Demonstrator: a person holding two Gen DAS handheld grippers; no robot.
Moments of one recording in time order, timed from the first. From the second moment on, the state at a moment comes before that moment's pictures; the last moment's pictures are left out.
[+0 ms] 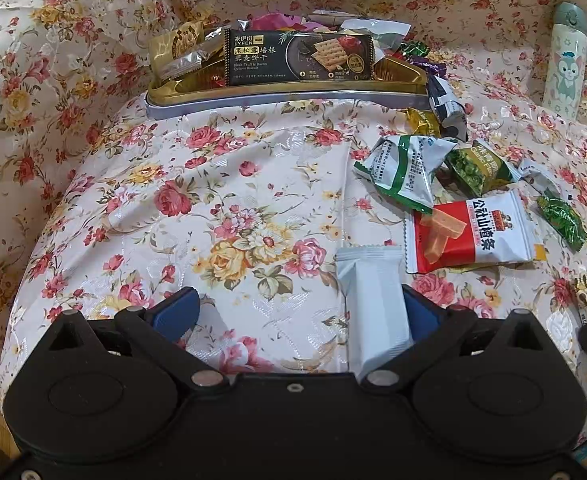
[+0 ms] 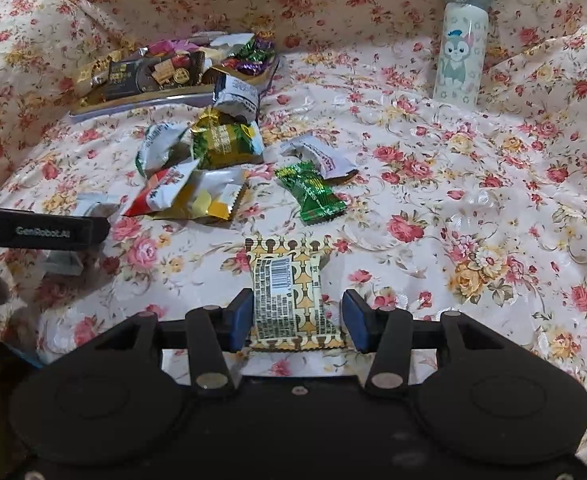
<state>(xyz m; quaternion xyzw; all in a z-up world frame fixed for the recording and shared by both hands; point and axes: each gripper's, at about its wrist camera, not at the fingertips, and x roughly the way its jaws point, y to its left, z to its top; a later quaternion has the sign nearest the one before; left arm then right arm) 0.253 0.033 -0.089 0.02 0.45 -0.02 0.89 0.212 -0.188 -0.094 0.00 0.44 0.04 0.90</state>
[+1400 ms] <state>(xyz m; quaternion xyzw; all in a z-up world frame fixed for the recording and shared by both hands) 0.248 0.003 -0.073 0.03 0.46 -0.07 0.88 0.206 -0.181 -0.098 -0.01 0.42 0.04 0.91</state>
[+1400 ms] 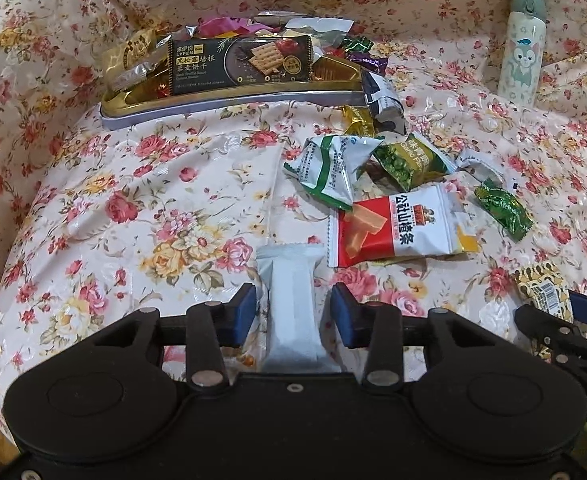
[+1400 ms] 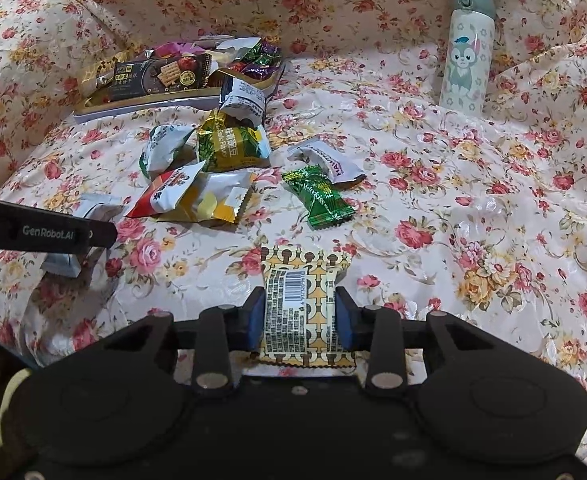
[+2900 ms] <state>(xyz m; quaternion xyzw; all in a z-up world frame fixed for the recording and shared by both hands) 0.090 0.013 -0.001 -0.02 0.45 -0.05 0.89 0.051 -0.200 -0.009 0.05 0.37 0.10 0.92</state>
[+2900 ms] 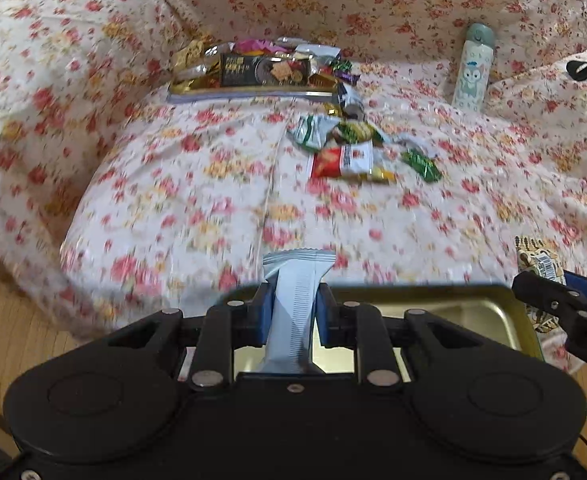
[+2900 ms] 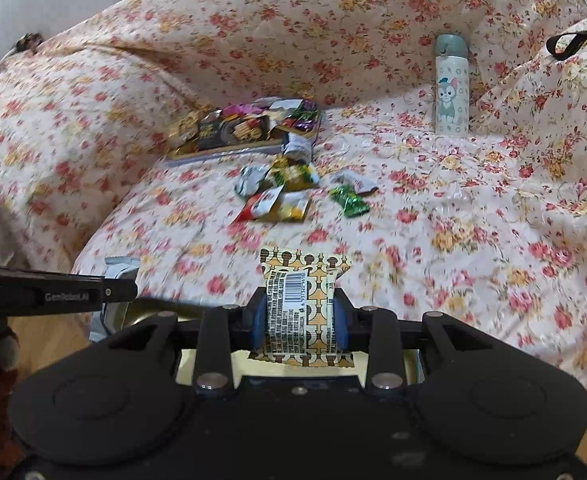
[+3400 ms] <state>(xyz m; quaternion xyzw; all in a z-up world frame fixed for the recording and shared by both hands) 0.033 -0.001 -0.015 -0.03 0.47 -0.04 0.88 -0.013 -0.208 -0.016 0.04 0.41 0.12 0.91</state>
